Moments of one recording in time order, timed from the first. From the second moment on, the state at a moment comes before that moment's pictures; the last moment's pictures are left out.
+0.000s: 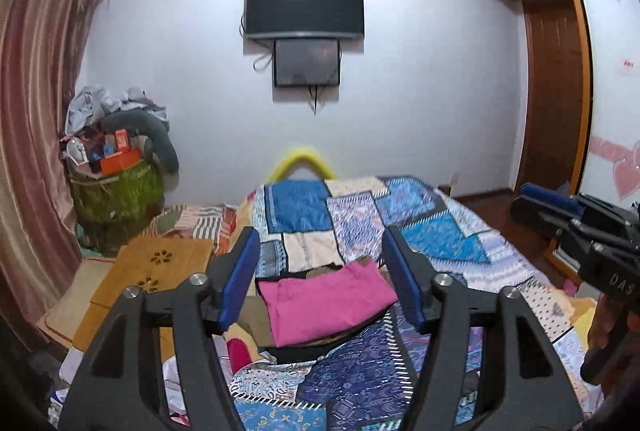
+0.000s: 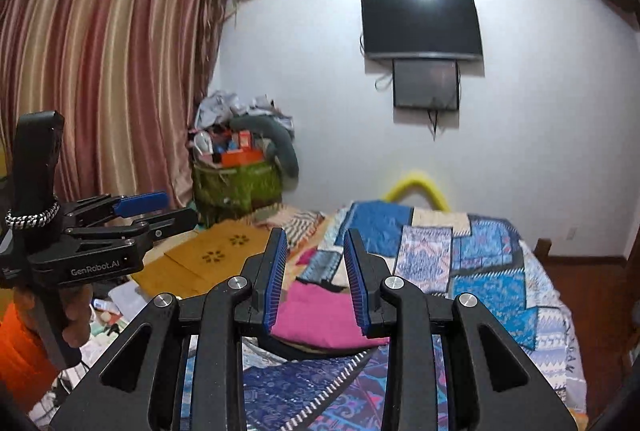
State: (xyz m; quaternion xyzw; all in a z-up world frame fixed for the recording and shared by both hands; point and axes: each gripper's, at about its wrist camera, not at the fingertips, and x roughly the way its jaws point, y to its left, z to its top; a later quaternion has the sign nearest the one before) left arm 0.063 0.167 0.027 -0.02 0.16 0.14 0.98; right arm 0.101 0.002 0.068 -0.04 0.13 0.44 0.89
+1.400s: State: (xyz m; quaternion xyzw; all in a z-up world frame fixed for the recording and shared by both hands) left arm 0.024 0.154 0.027 -0.04 0.12 0.16 0.98; right arm 0.068 -0.021 0.068 -0.01 0.10 0.39 0.92
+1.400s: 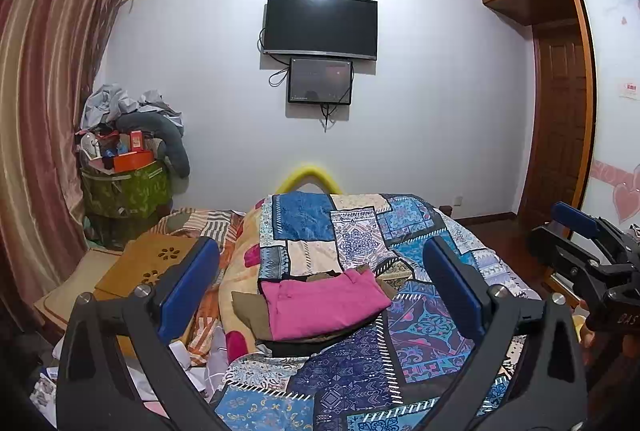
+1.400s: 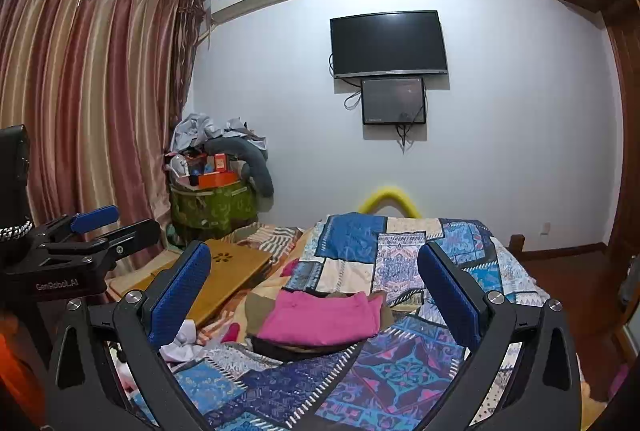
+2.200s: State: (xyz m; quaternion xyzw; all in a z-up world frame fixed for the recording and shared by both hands) left arm 0.029 0.153 0.024 -0.05 0.13 0.15 0.98; right arm 0.067 -0.025 0.070 -0.01 0.11 0.38 0.92
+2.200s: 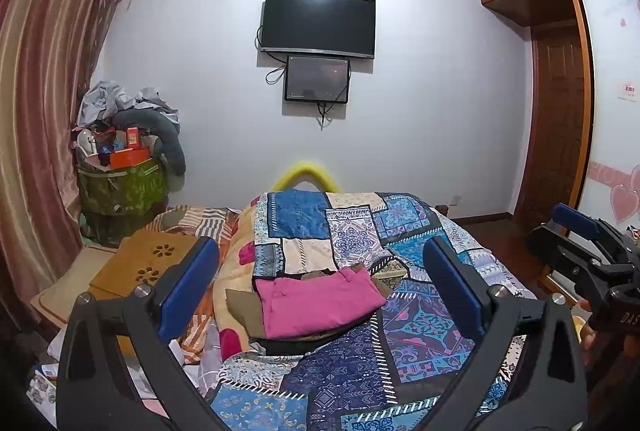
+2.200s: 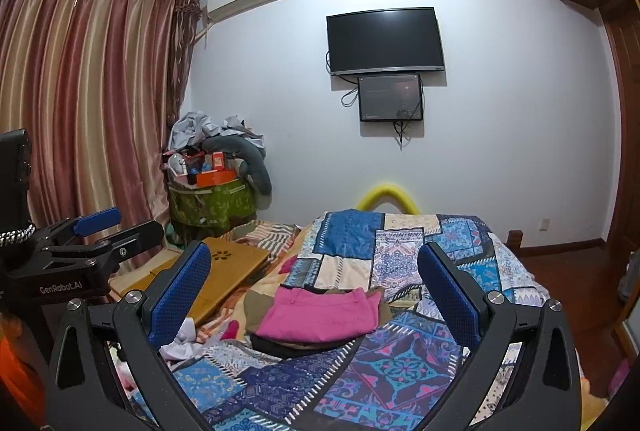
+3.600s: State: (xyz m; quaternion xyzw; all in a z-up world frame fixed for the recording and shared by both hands) left arm 0.033 0.151 0.018 -0.05 0.14 0.12 0.98; right arm 0.065 -0.022 0.065 0.00 0.12 0.38 0.92
